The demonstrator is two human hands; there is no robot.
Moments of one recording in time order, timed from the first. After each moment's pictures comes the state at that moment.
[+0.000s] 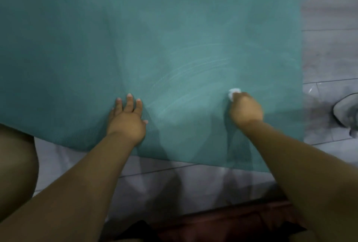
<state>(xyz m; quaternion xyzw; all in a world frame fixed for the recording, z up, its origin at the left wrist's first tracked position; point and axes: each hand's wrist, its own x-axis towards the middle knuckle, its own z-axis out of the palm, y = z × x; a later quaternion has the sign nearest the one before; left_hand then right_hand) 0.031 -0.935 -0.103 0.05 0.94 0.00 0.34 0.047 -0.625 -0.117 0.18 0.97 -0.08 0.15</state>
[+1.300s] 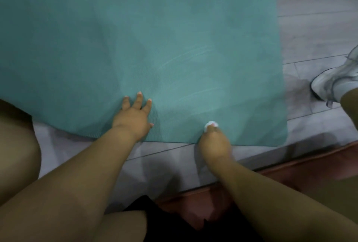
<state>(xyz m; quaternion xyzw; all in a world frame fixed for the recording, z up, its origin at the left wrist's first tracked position) 0.058 -0.924 -0.094 0.17 0.91 -0.02 0.37 0.176 -0.730 -0.107 0.30 0.92 -0.15 0.23</state>
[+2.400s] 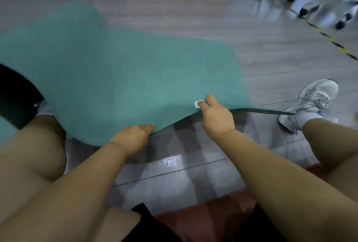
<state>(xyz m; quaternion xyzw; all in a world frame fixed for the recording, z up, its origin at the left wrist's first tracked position) 0.084 -0.931 0.007 0.27 0.94 -0.04 0.20 0.126 -0.700 0.054 0.02 1.00 -0.04 -0.05</state>
